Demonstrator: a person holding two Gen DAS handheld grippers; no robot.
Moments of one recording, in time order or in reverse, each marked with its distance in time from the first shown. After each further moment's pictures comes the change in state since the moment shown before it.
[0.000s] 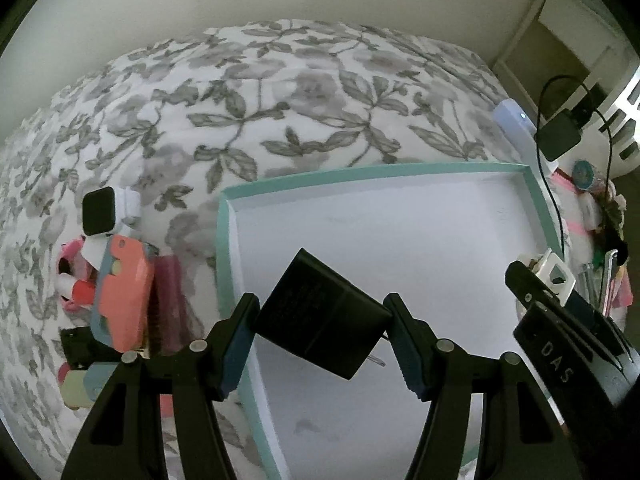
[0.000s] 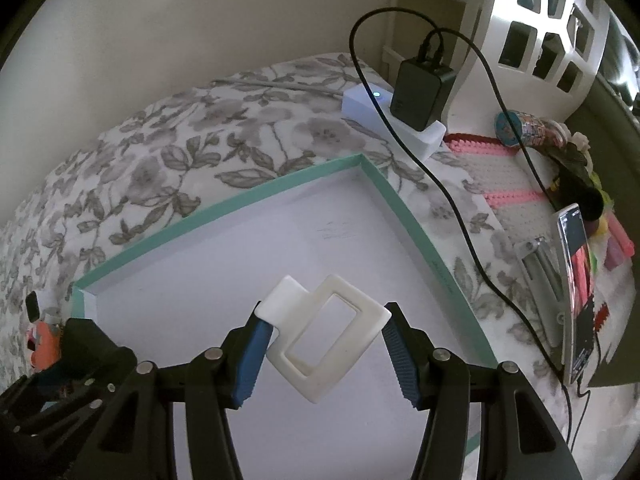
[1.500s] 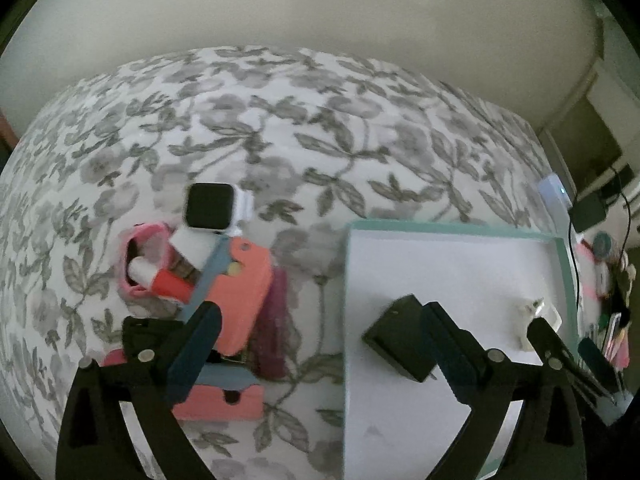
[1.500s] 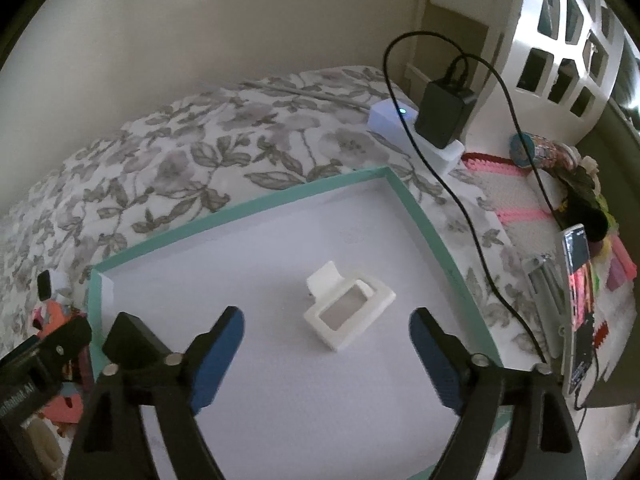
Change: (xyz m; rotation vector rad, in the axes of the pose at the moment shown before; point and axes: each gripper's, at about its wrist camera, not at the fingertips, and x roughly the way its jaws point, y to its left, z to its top) left arm -0.028 0.070 -0.006 -0.211 -0.116 0.070; right arm -0.012 0.014 -0.003 -0.083 -0.046 0.050
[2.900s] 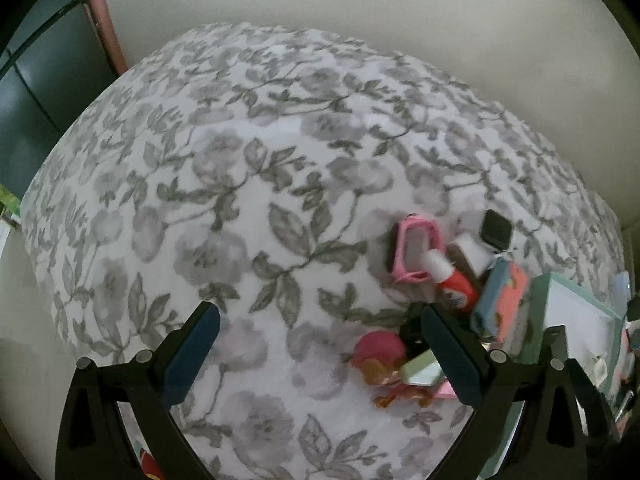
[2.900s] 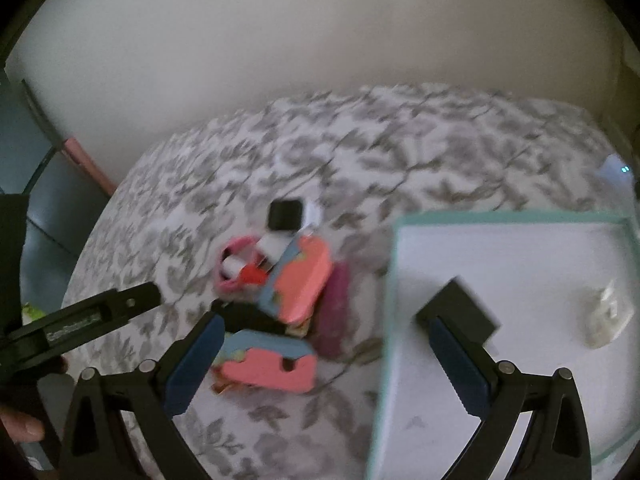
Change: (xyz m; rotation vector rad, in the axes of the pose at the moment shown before) left arm -0.045 0.176 -0.029 -0.330 0.003 0.229; right arm -0.038 0.172 -0.052 -0.291 0.036 0.528
